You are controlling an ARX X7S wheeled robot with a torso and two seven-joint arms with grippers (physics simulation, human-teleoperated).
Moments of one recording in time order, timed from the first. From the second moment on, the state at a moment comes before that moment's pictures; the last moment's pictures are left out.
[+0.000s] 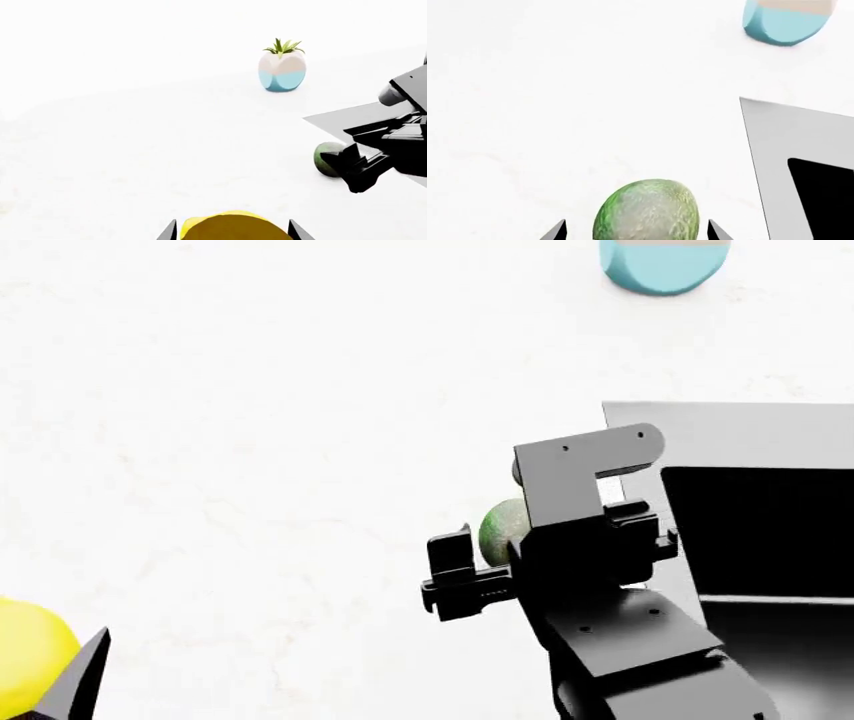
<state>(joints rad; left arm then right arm) -0.31 -1.05 0.22 0.98 -1.34 -0.58 -0.80 0.82 0.23 -0.27 0.06 0.39 1.04 0.08</state>
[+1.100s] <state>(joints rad) -0.23 -1.08 0.19 0.98 -1.30 -0.54 -0.78 0.54 0.28 0.04 -0.57 0.59 1.18 0.27</state>
